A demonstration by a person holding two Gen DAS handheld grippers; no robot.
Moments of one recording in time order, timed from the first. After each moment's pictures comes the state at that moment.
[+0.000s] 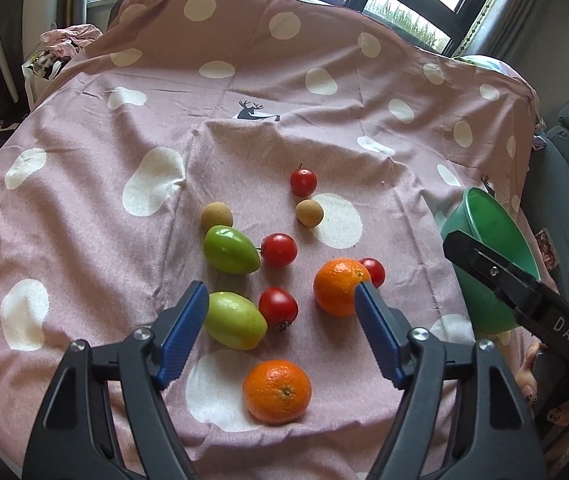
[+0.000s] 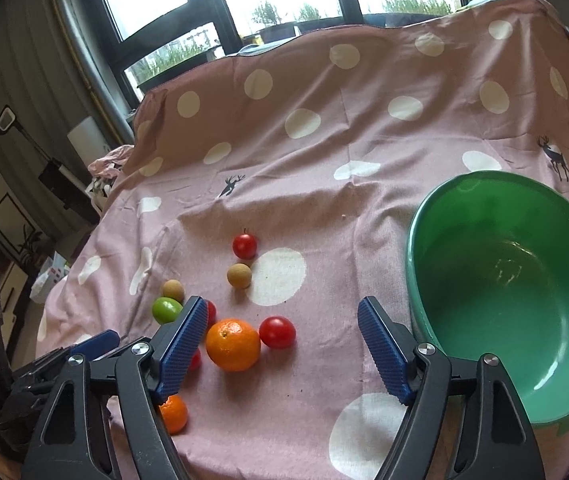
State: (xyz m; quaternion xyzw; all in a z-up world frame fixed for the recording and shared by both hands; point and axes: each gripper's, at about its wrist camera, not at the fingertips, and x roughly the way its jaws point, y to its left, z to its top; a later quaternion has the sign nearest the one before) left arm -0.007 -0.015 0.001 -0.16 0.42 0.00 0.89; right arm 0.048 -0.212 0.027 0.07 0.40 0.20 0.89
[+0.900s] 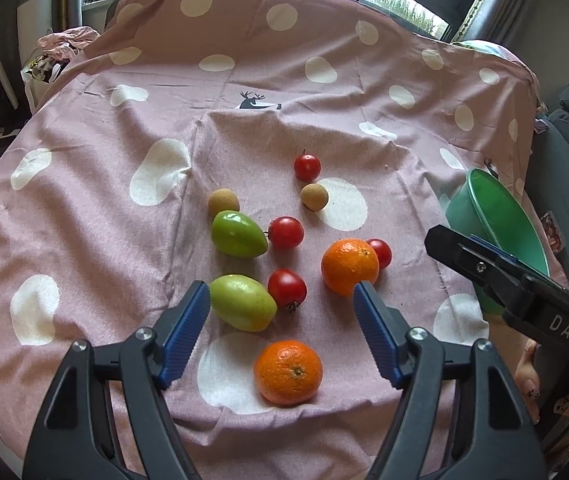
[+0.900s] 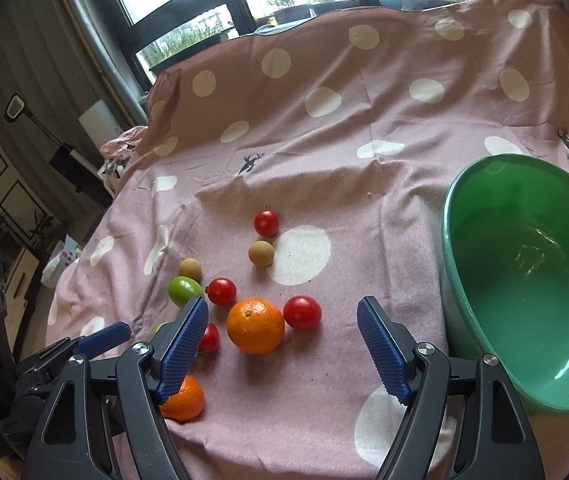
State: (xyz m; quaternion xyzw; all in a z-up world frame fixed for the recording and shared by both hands) left arm -0.015 -0.017 -0.001 -0.14 0.44 0.00 0.89; right arm 0.044 -0.197 0.020 0.06 0.42 0.23 0.87
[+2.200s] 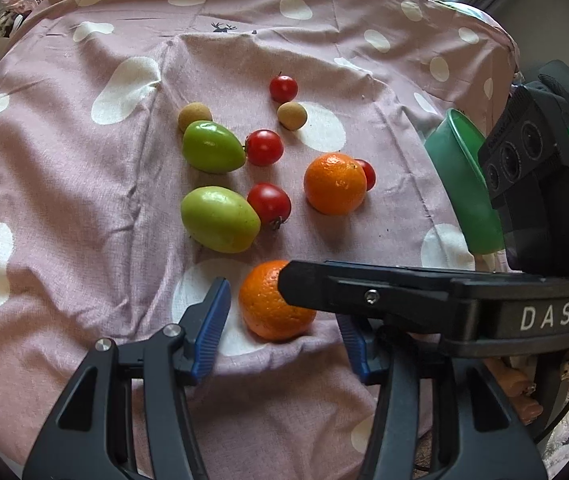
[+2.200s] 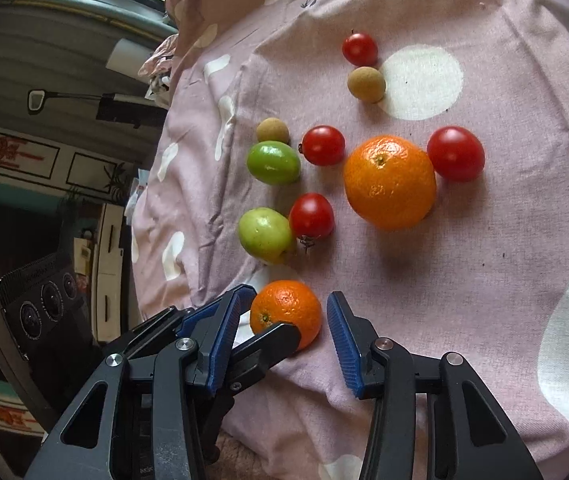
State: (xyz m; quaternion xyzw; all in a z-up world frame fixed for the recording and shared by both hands) left arm -0.028 -0.014 -0.034 -0.16 0.52 -0.09 0.83; right arm 0.044 -0.144 -0.045 0.17 0.62 0.36 0.68
